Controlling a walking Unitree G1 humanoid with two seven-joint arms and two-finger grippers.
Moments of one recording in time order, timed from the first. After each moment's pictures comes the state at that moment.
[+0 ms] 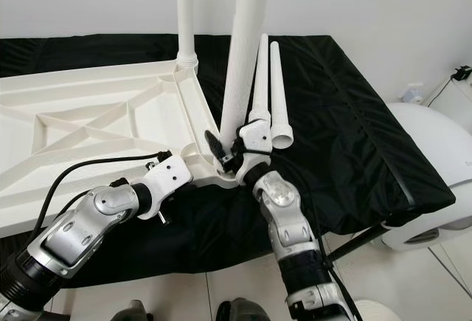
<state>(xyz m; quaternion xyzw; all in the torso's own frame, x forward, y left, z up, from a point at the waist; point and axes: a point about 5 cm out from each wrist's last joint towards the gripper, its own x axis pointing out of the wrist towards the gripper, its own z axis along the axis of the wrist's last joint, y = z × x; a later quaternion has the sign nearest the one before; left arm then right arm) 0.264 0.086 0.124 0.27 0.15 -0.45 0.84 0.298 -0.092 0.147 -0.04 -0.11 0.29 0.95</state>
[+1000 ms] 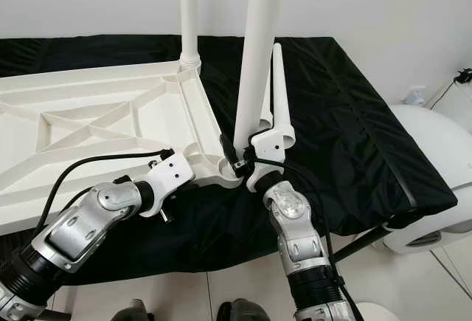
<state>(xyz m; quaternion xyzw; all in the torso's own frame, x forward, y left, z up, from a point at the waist) 0.267 0.084 0.124 0.27 0.16 -0.45 0.84 0.292 -0.110 0.145 -0.06 -0.12 0.22 0.97</state>
